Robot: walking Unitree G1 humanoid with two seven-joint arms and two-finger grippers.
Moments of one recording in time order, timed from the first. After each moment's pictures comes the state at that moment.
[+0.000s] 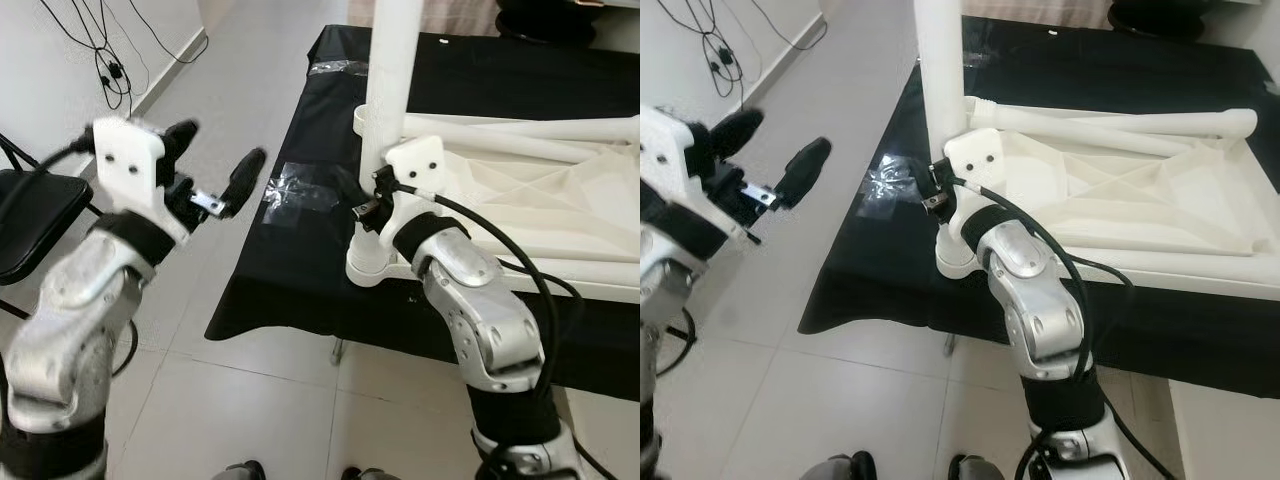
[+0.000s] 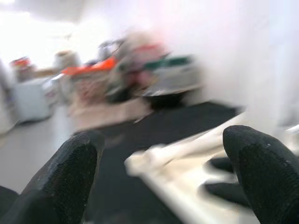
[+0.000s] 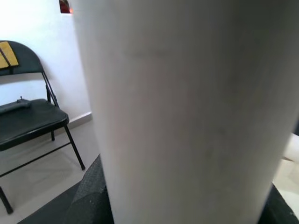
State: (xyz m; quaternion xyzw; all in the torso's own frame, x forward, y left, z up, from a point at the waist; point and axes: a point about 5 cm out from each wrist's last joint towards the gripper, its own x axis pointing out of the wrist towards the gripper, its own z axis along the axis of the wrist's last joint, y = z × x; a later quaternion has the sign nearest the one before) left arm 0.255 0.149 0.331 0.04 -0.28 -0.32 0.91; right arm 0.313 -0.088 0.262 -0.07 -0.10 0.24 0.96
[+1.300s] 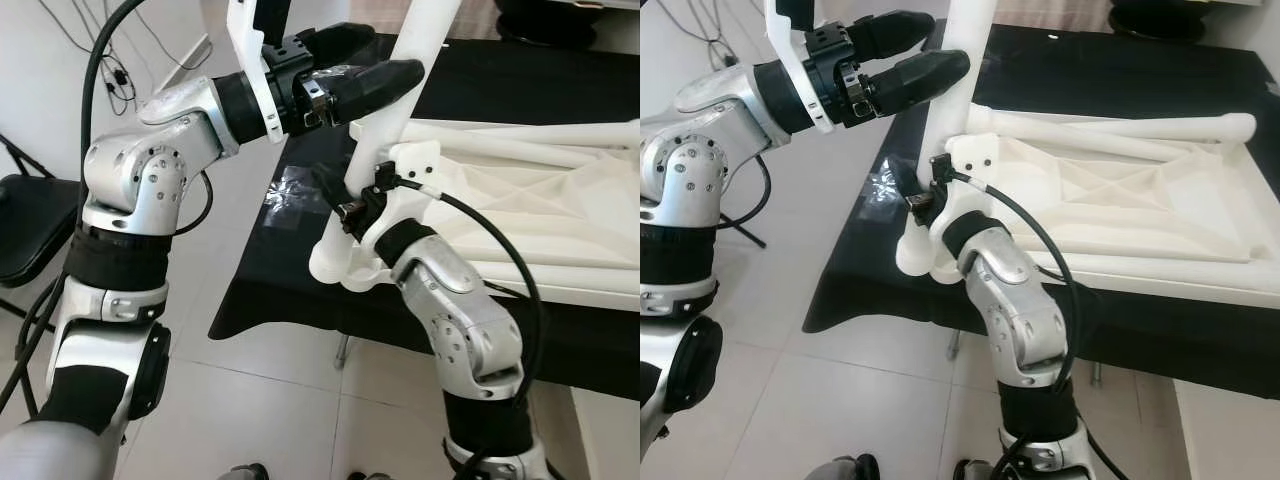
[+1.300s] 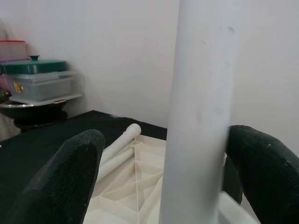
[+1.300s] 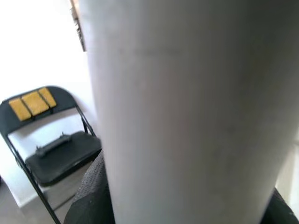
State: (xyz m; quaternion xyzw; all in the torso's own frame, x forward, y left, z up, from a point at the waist) left arm 0.314 0.077 0.398 0.00 -0.22 -0.58 0.79; right arm 0.301 -0.071 0.264 0.03 -0.12 0.28 0.95
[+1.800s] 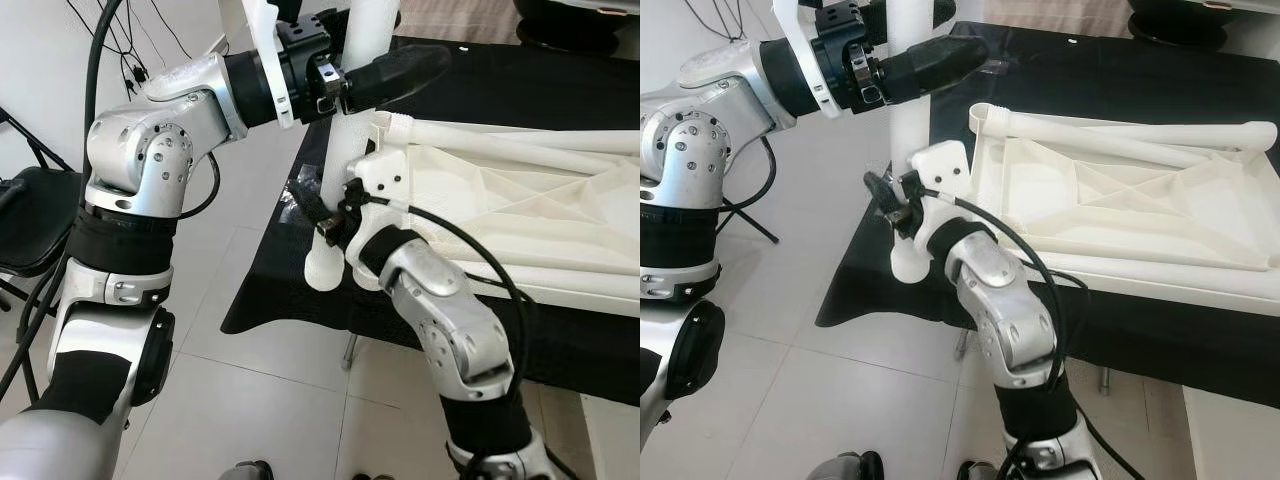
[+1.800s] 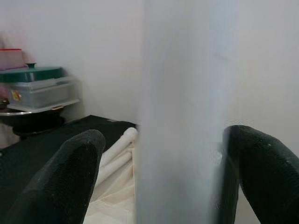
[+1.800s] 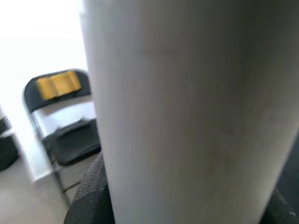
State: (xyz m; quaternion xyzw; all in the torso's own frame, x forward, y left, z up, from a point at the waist) left arm 0.307 0.077 0.408 0.01 -0.23 -0.59 0.77; right arm 0.316 -0.074 0.276 0.00 -0.14 0.27 0.95
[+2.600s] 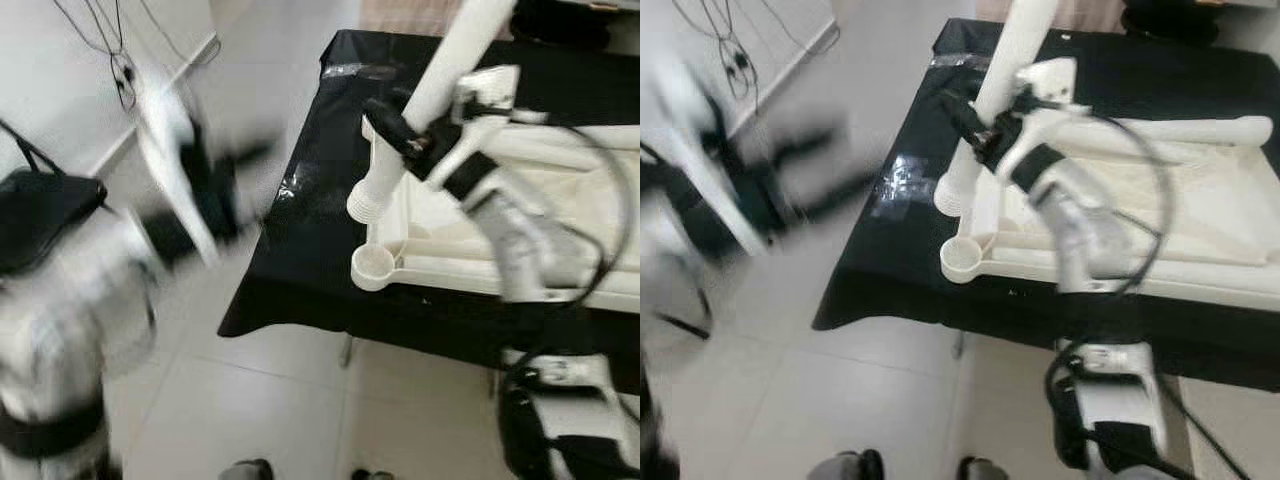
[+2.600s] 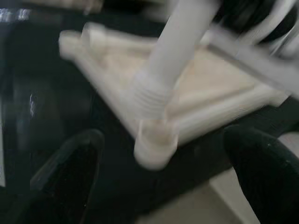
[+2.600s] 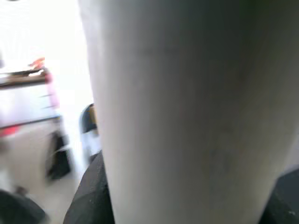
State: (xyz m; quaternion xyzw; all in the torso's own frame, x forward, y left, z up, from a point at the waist) left arm 0.234 0.126 0.240 -0.05 -0.03 -0.40 0.92; right arm 0.330 -0.153 0.307 0.01 -0.18 0.47 0.86
